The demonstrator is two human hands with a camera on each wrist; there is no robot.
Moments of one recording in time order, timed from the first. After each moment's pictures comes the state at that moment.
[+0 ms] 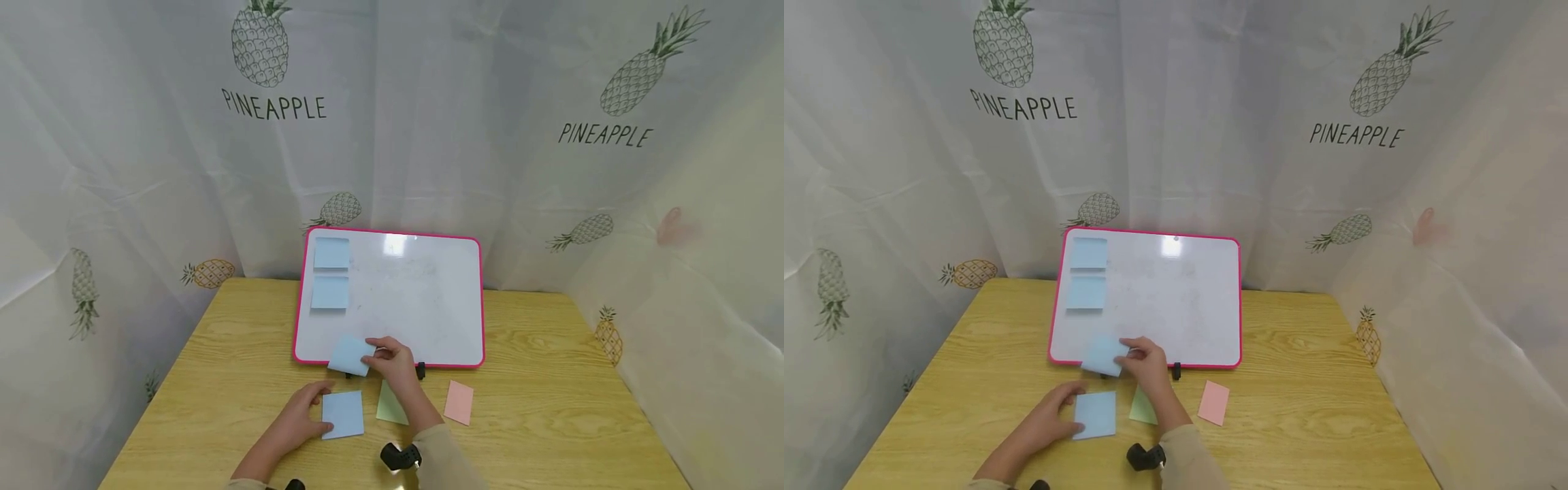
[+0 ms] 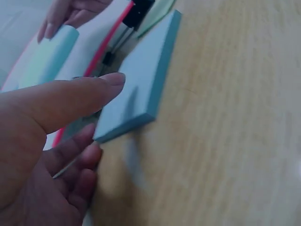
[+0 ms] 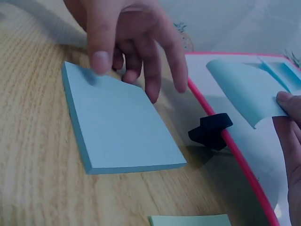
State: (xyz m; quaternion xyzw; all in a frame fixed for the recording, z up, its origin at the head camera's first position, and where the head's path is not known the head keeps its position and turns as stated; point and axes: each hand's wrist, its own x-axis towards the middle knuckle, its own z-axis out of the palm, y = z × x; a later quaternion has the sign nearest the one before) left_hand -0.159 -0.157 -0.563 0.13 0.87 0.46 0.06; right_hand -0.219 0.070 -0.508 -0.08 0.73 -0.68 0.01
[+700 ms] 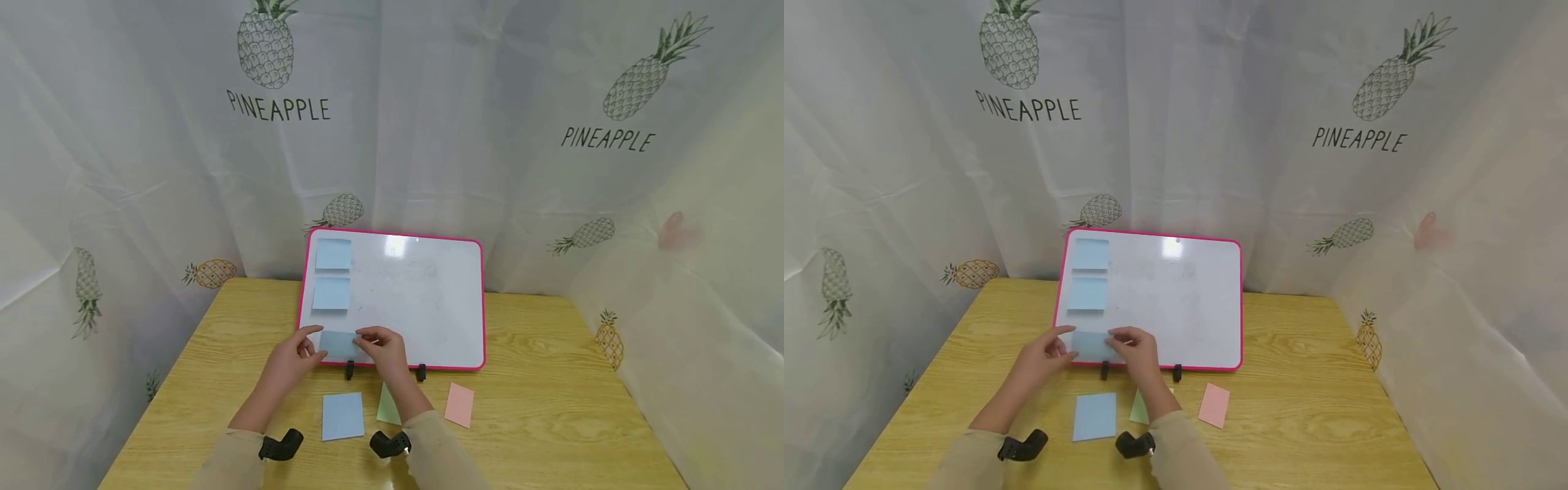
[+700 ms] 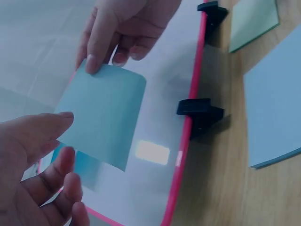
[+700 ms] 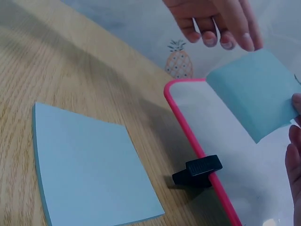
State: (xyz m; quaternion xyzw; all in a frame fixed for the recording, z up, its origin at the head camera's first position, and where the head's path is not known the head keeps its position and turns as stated) left_hand -0.207 -0.161 -0.479 0.04 0.89 0.44 -0.05; right_hand -0.247 0.044 -0.513 -0.07 0.72 -0.69 -0.02
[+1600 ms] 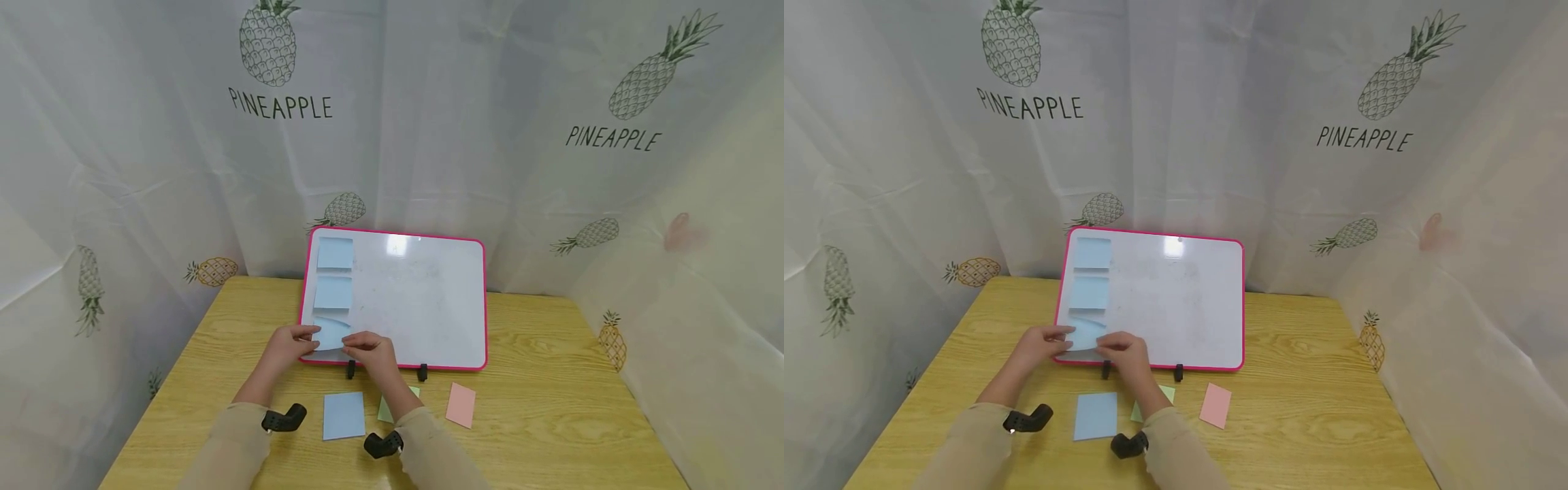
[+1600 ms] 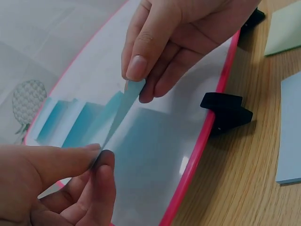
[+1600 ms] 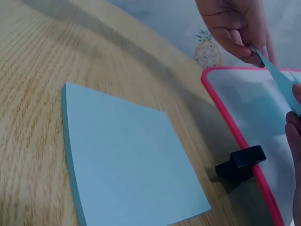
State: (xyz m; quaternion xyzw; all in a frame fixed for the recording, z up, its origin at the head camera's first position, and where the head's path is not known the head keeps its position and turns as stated) left_hand -0.241 -0.178 -0.486 -0.02 0.86 0.51 0.03; right_hand -0.244 0.031 -0.517 -0.15 0.68 -0.71 0.03
